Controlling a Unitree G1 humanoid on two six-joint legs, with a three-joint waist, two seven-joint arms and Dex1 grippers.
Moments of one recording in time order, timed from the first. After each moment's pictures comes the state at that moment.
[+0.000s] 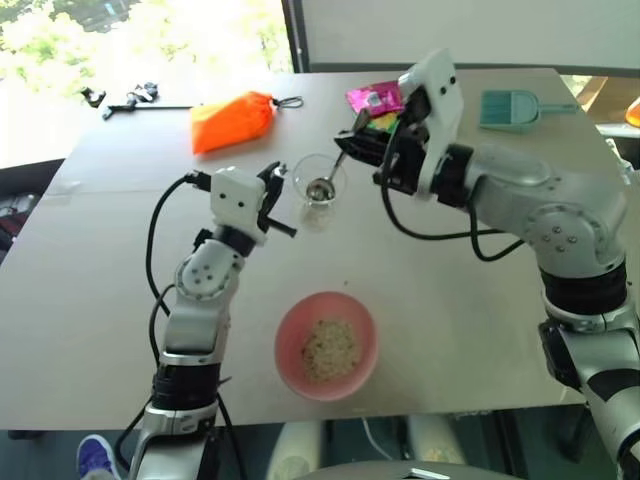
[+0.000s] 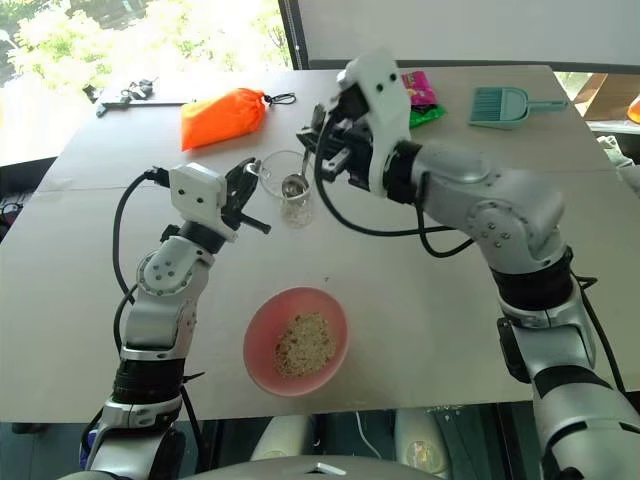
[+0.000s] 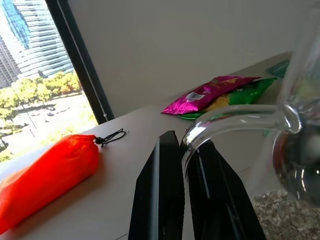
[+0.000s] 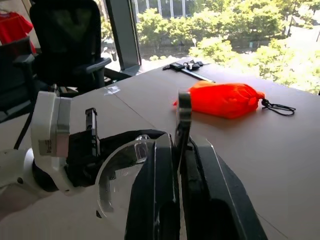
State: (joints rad) left arm -0.33 0.34 0.07 -0.19 -0.09 0.08 -0.33; right arm -0.93 -0.45 0.23 -0.34 0.83 0.91 0.26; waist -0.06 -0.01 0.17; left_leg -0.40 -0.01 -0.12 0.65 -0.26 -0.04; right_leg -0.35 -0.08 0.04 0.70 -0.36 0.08
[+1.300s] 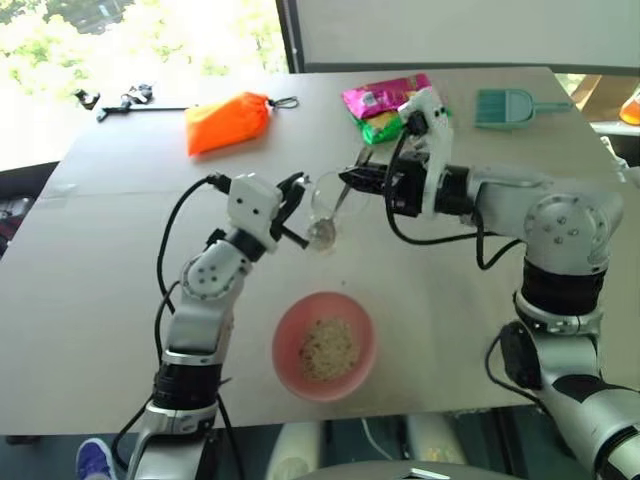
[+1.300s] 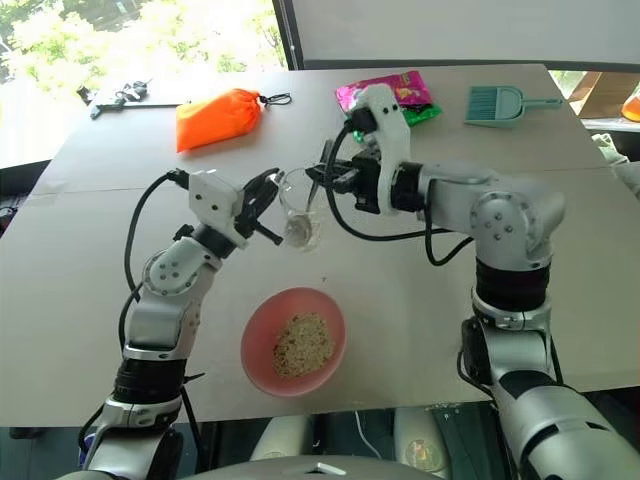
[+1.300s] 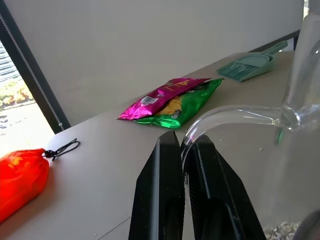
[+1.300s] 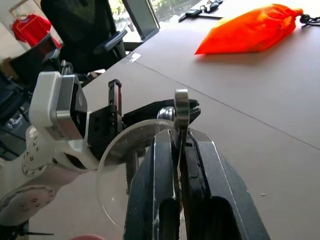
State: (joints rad) left arm -0.33 0.36 0.04 -0.19 -0.12 0.07 -0.46; right arm -0.94 -0.22 -0.13 -0.28 0.81 1.36 0.35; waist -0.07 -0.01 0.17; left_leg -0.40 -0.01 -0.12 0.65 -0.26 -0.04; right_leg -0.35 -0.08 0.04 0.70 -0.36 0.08
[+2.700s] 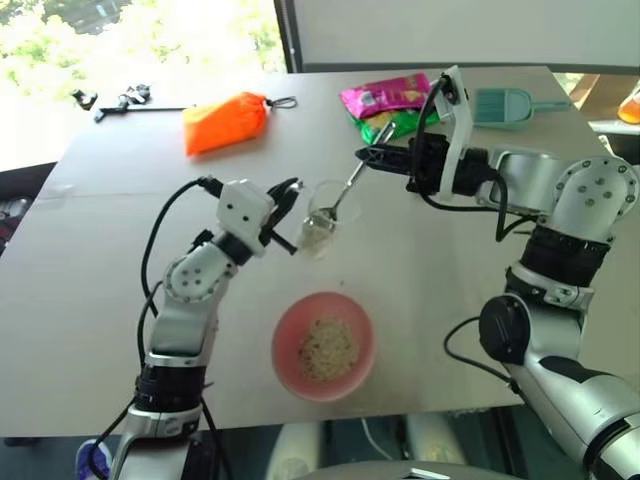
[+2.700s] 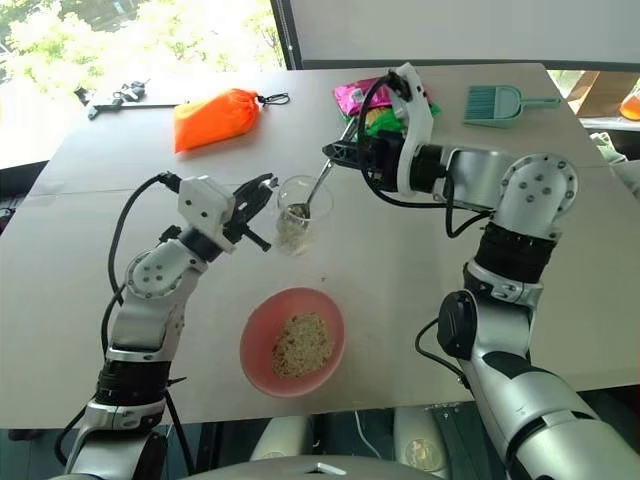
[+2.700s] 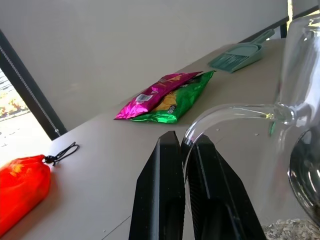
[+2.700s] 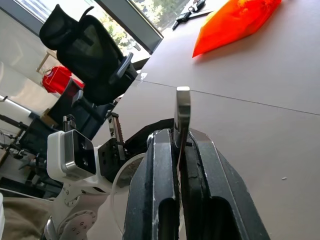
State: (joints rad) left arm -0.30 0.43 0.07 -0.16 -0.14 0.01 -0.53; right arm -1.07 -0.10 -0.47 -0.04 0.94 1.61 0.16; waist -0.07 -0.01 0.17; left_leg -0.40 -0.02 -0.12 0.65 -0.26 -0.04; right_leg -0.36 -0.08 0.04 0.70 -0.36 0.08
